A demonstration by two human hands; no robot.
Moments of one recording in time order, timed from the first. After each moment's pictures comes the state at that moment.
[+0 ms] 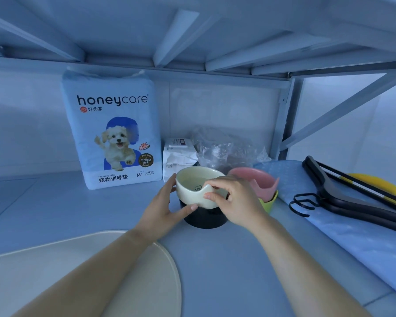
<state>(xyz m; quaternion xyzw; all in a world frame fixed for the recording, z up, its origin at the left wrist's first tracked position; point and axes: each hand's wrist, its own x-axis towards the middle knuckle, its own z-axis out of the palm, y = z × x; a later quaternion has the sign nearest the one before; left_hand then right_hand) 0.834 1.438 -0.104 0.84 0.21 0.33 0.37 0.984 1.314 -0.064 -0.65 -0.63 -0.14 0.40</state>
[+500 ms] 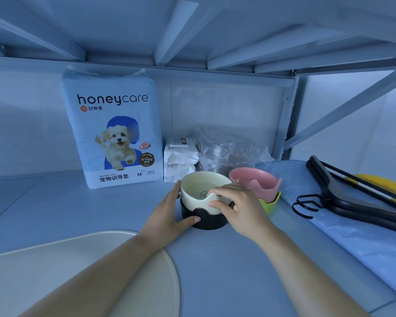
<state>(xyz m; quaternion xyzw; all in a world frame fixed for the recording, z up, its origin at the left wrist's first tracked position) 0.843 1.439 -0.122 0.87 0.23 0.31 0.31 0.992 1.307 -0.084 -0.64 -0.64 -0.12 0.40</state>
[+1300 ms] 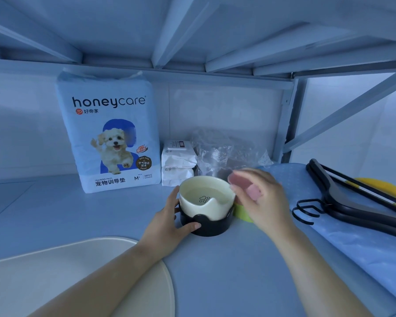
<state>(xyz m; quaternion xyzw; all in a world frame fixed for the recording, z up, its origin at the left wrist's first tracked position) 0.848 1.433 -0.126 0.84 0.26 0.31 0.37 1.026 1.296 -0.072 -0.65 -0.54 -0.24 0.48</state>
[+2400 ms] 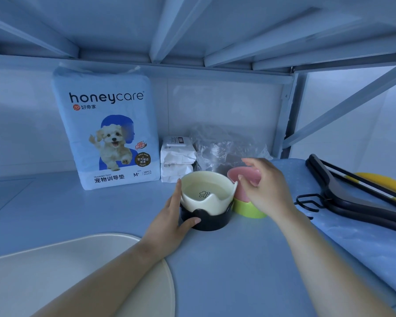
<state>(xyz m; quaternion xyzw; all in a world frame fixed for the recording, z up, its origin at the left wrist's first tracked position) 0.850 1.428 -0.128 0.88 0.23 0.30 0.30 1.042 1.302 -0.062 -0.73 -0.48 -0.19 0.45</state>
